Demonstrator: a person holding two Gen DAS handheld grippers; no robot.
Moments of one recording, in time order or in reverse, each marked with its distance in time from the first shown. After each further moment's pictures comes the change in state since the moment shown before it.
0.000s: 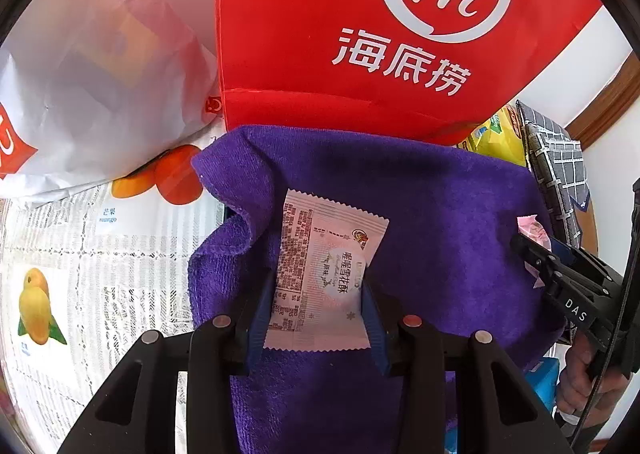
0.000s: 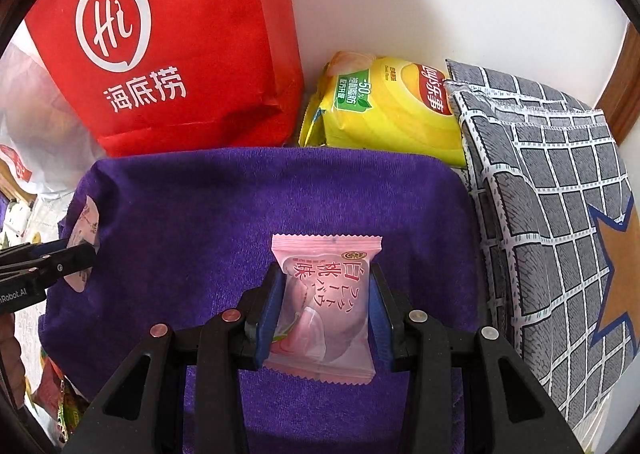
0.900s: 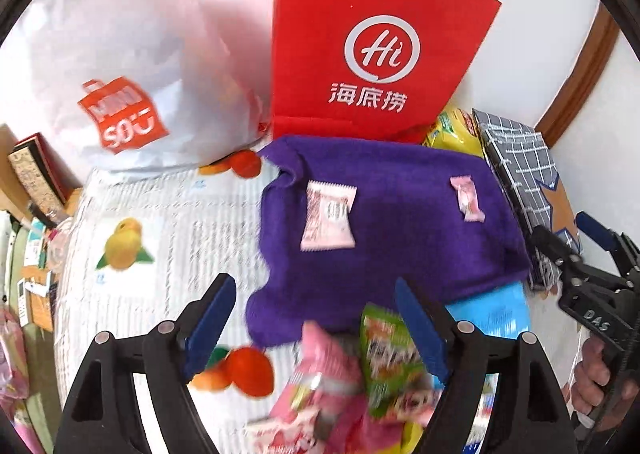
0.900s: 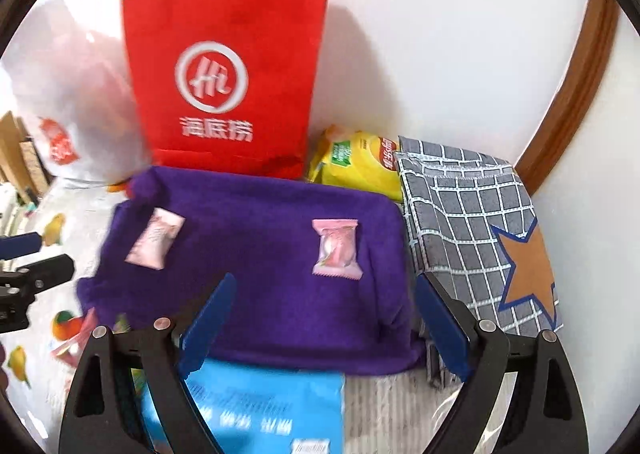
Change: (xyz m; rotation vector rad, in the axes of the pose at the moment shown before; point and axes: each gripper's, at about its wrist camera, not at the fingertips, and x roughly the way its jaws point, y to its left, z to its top) left arm -0.132 0.008 -0.081 0.033 -0.127 0.062; right arm -0.152 0.053 -0.055 -0.077 -0.199 -0.157
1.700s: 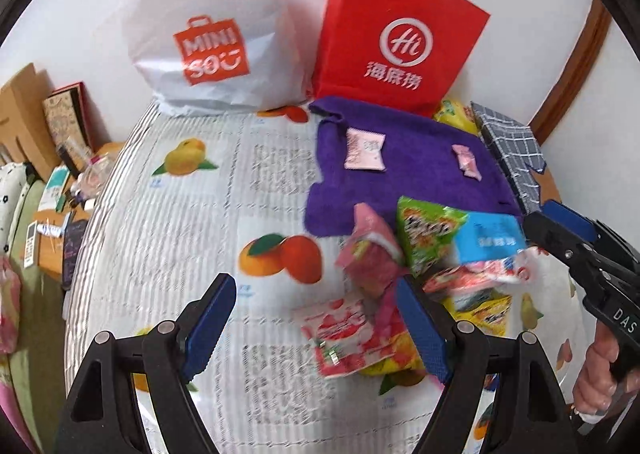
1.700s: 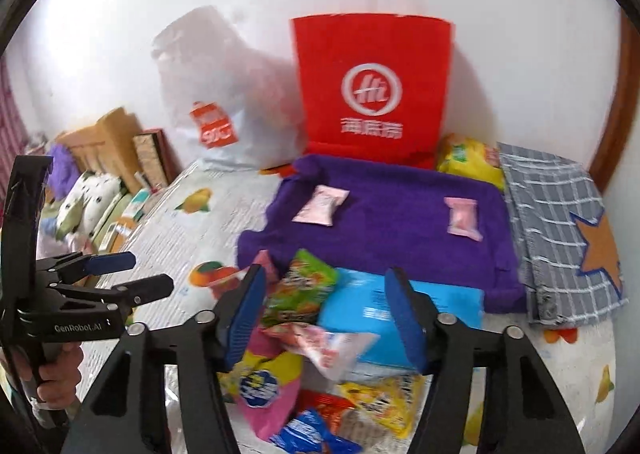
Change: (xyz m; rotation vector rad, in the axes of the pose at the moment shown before) left arm -0.055 0.057 -0.104 -0.074 -0.046 -0.015; right arm -0.076 0.077 -0.061 -0.072 -0.047 0.371
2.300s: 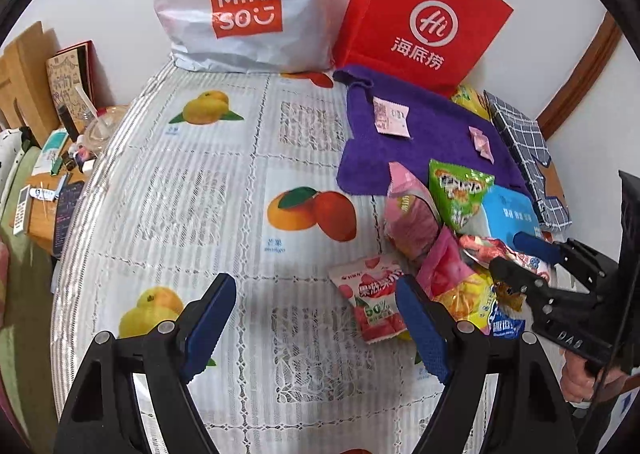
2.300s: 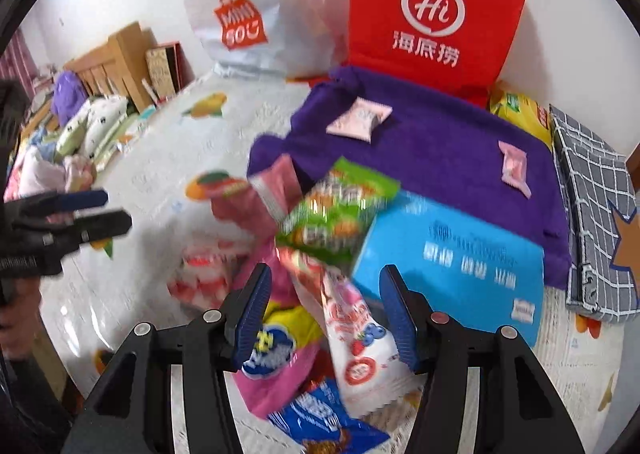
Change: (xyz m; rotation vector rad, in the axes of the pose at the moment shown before) left arm 0.016 0.035 -0.032 -0.044 0.050 -0.045; right arm 0.055 0.019 -0.051 -0.130 0.226 -0.034
